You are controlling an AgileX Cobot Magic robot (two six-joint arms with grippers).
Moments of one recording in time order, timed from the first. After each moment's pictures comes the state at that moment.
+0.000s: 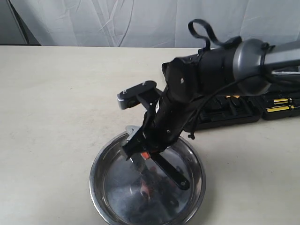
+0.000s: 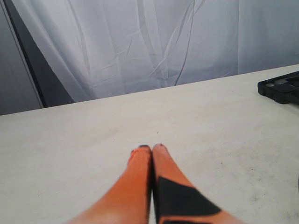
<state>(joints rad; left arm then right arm) -0.04 0.00 0.00 0.05 0.19 0.03 0.76 1.85 -1.11 0.29 0.66 -0.17</state>
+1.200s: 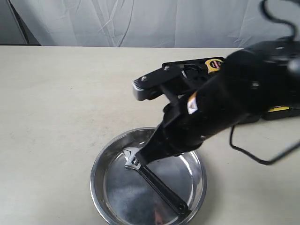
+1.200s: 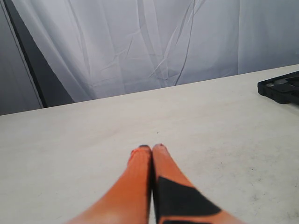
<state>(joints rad) -0.04 0.00 0.00 0.05 0.19 0.03 0.81 1.46 -0.90 0.24 0.63 -0.09</state>
